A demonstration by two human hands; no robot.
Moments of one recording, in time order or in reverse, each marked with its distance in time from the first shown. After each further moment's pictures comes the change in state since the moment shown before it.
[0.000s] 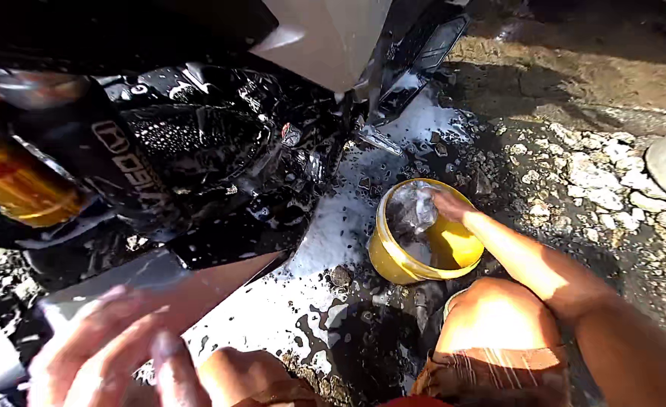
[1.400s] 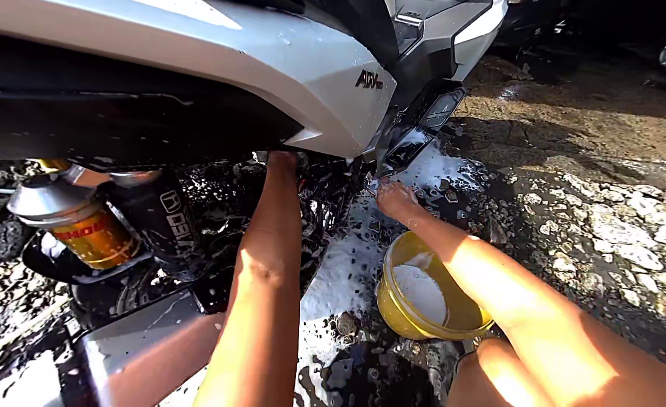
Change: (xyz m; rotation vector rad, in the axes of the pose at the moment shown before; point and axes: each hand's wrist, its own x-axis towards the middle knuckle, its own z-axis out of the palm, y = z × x) left_hand 0.296 -0.086 0.285 -0.903 0.097 -1.217; right_hand 0.049 -0.192 0.072 -1.050 0.089 -0.220
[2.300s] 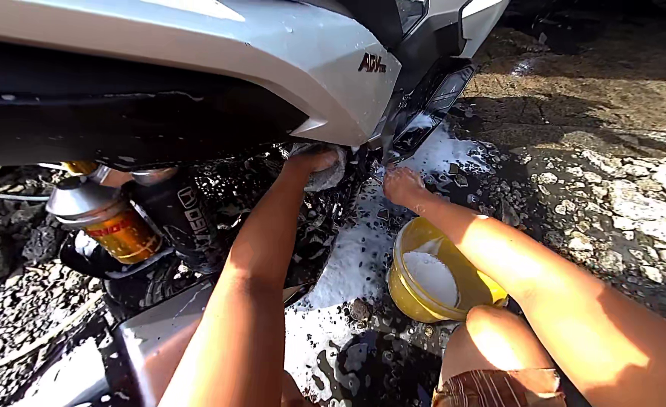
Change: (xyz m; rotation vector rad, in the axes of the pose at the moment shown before) left_hand -0.020 -0.007 -0.015 1.721 -0.693 0.523; right_hand -0.007 -0.007 -0.005 0.030 0.052 -0.015
